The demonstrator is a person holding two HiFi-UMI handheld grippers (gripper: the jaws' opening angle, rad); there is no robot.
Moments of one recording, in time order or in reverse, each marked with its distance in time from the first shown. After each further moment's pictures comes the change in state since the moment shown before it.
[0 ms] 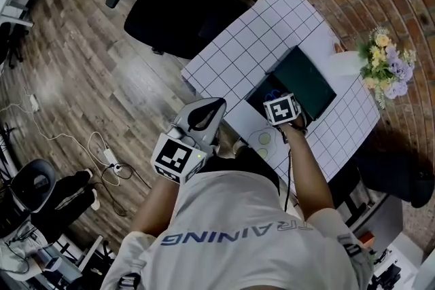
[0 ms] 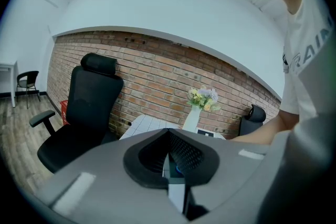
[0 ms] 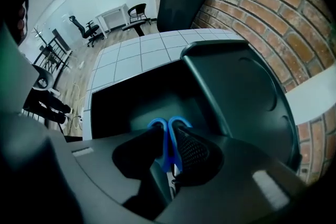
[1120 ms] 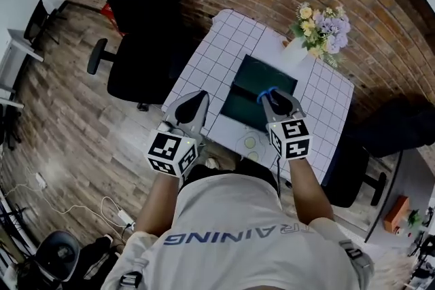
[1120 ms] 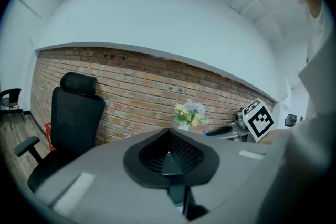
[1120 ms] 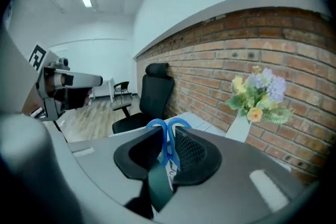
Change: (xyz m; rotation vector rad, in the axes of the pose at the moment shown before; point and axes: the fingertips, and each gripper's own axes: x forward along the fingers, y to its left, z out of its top) left arm 0.018 -0.045 0.075 0.120 -0.106 -0.129; right arm -0.259 -0.020 0.024 0.249 -0.803 -0.212
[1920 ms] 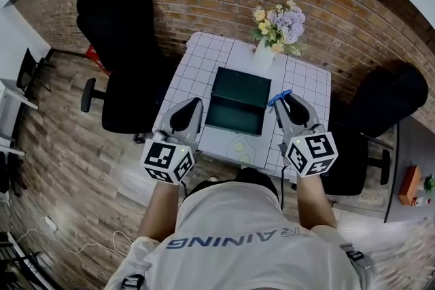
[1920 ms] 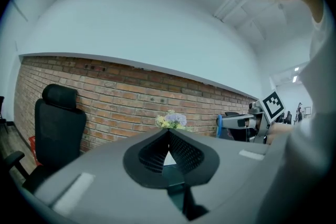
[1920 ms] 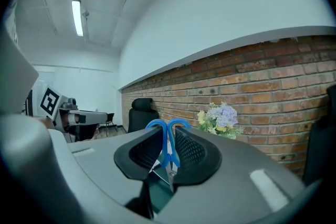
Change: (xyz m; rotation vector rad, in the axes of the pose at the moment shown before) left arm -0.002 -0.069 0.043 0.074 -0.082 -0.132; right arm -0.151 -0.044 0.051 0.158 -0.347 -0.146
